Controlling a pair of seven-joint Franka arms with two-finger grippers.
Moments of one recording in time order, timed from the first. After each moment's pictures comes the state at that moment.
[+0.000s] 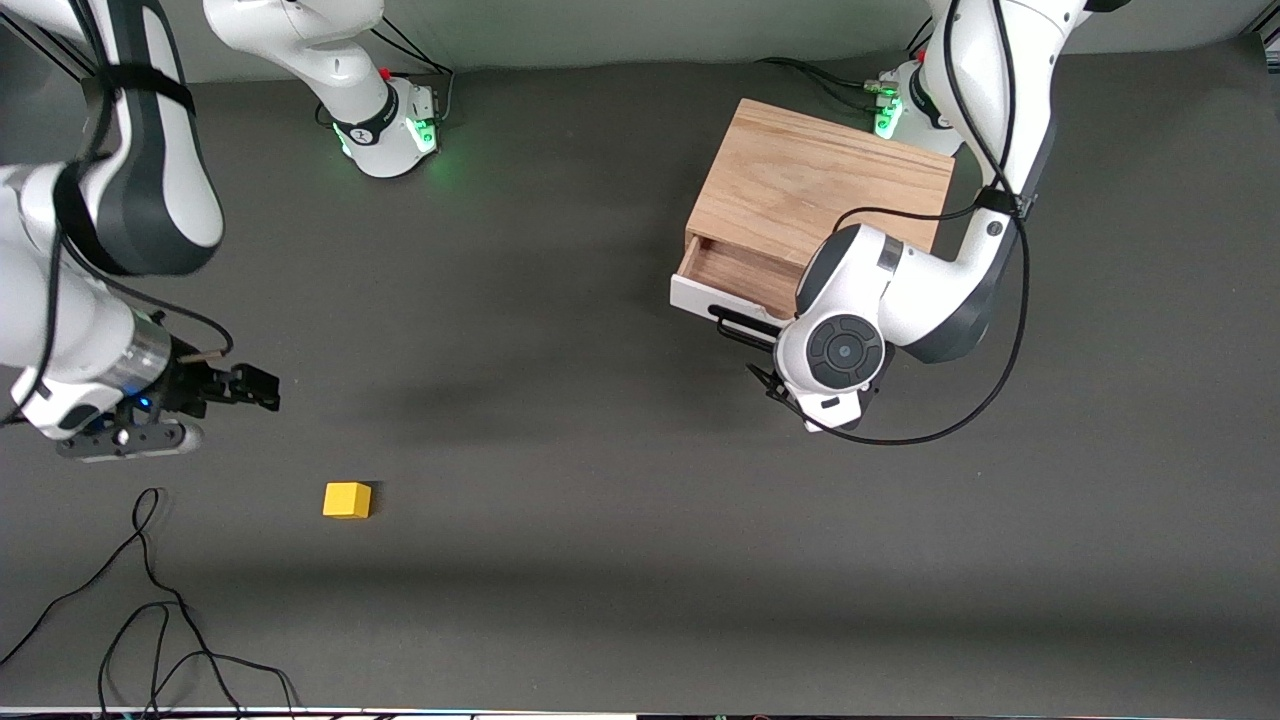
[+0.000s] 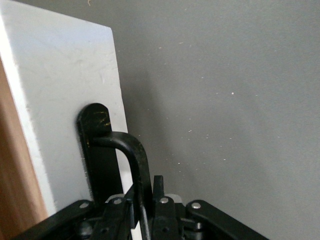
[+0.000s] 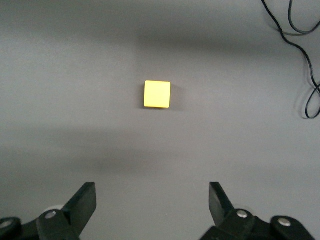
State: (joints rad) left arm -0.42 0.54 -0.10 -1.57 -0.09 1.82 -1.56; right arm 0.18 0.25 -0.16 -1.68 0.01 1.94 -0.04
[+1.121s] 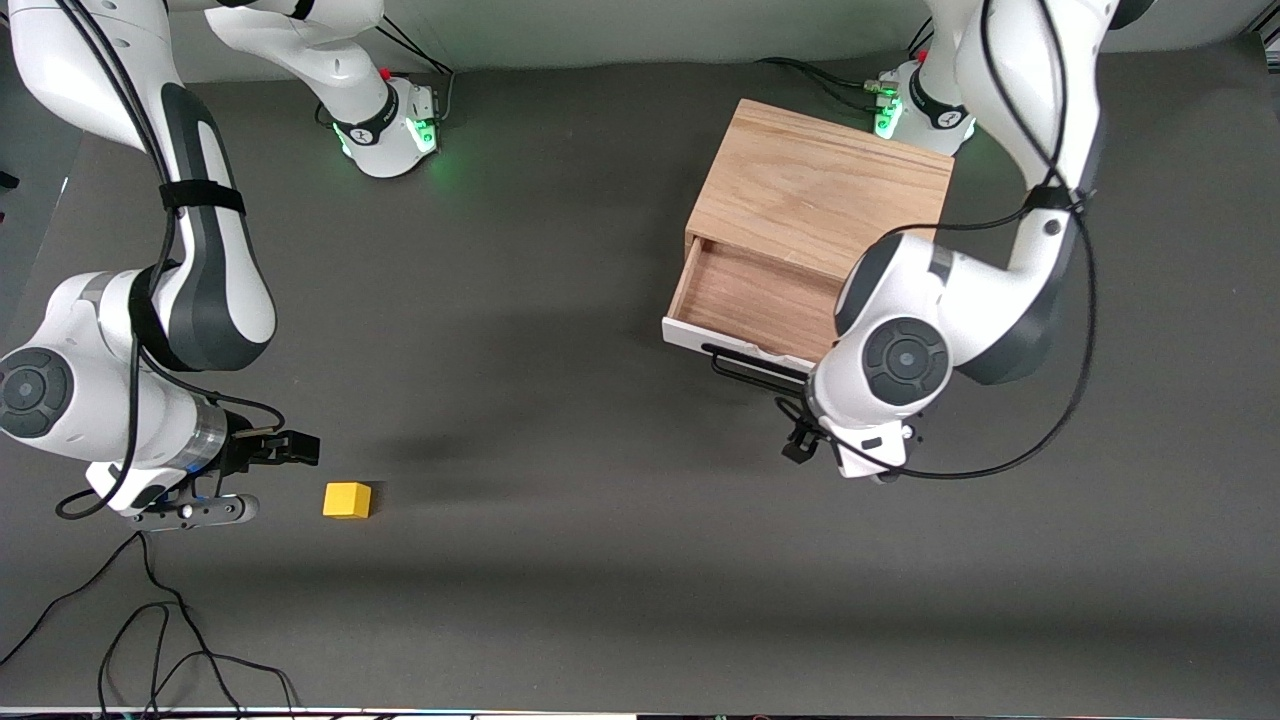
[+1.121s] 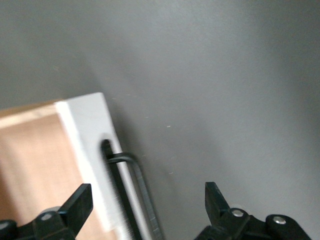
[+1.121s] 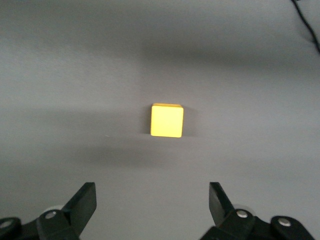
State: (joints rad) left arm -0.36 0.57 -0.09 -1.31 -0.03 1.71 -1.39; right arm 0.18 0.47 -0.15 -1.52 0.07 1.95 -0.04
